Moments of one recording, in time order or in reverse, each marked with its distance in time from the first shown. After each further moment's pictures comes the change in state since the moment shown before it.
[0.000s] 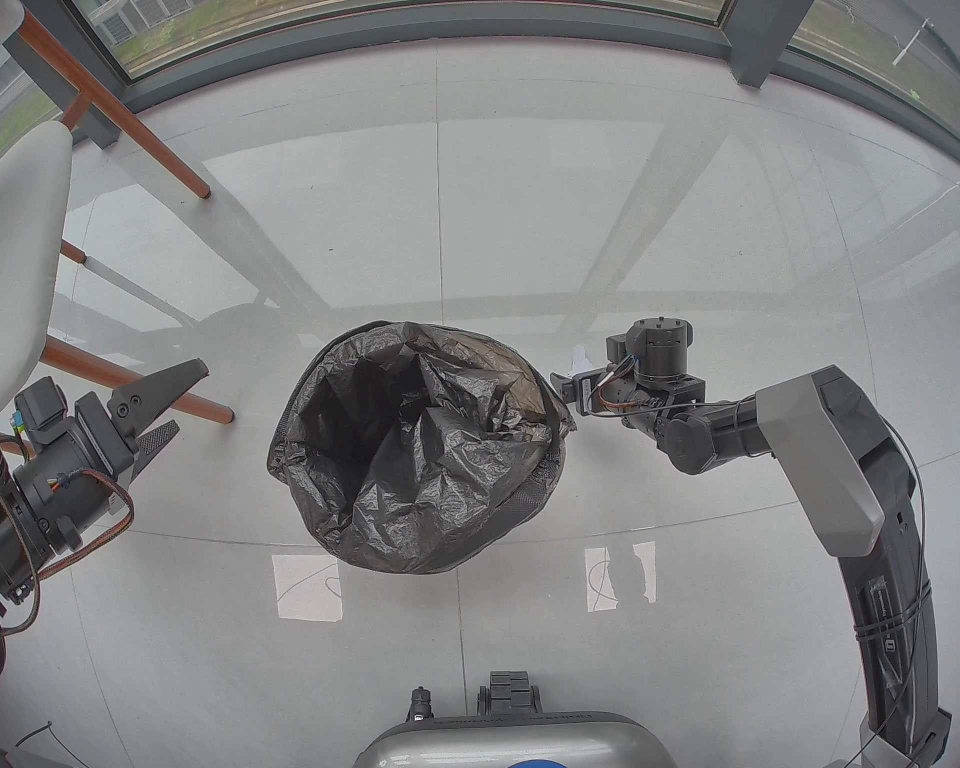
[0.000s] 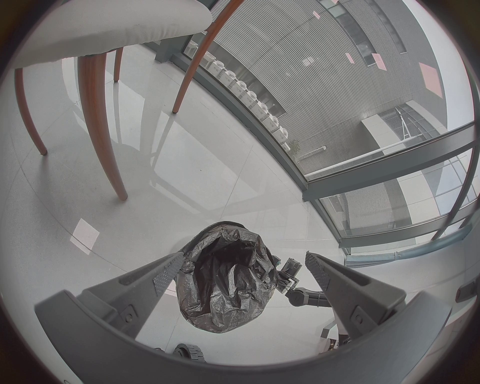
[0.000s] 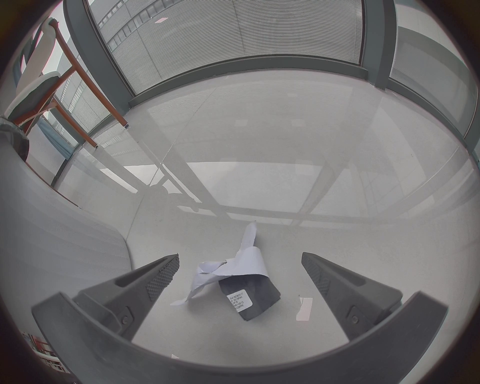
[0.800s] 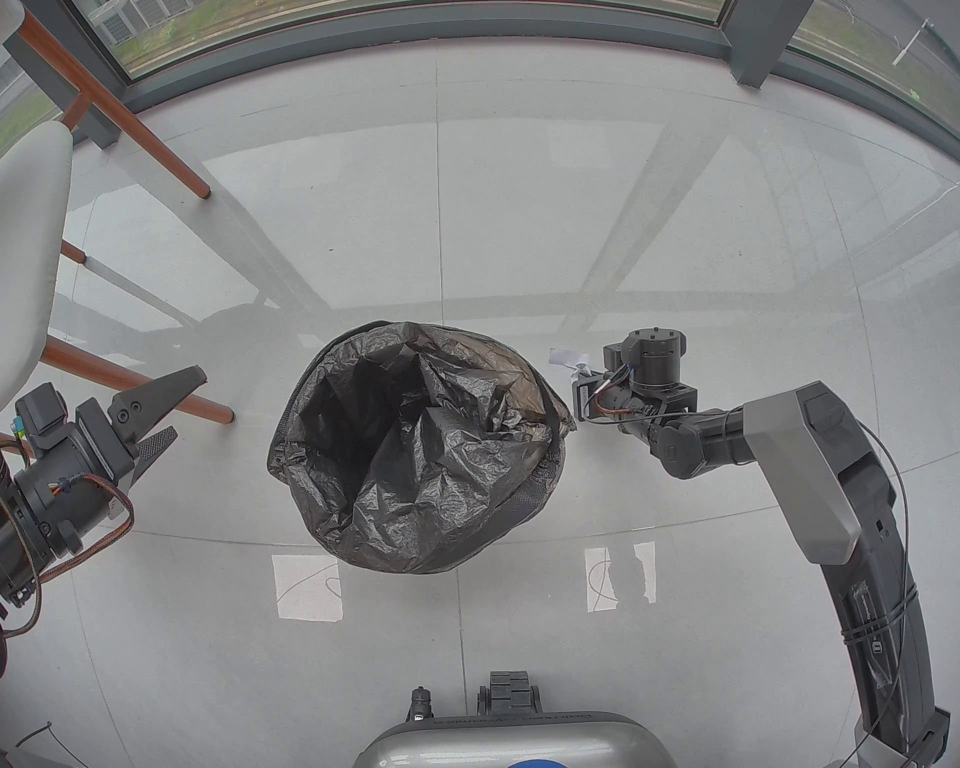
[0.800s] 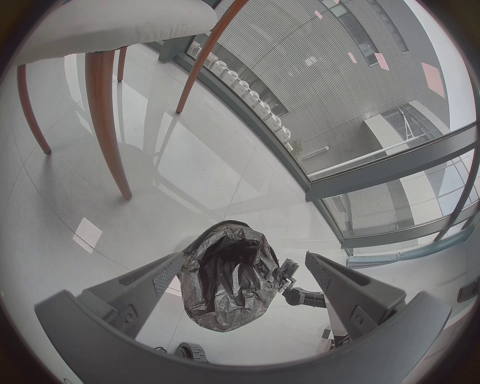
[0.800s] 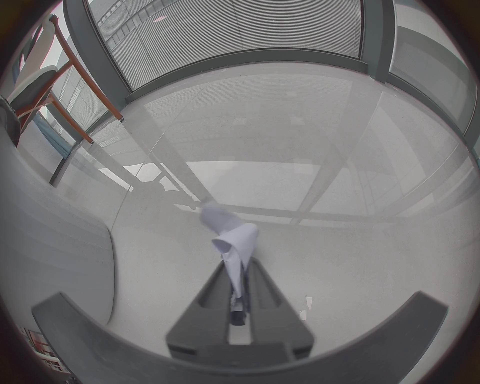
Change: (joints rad) left arm 0.015 0.002 0.013 -0.001 -0.002 0.000; right arm -0.014 0.089 -0.110 0.021 0.005 0.000
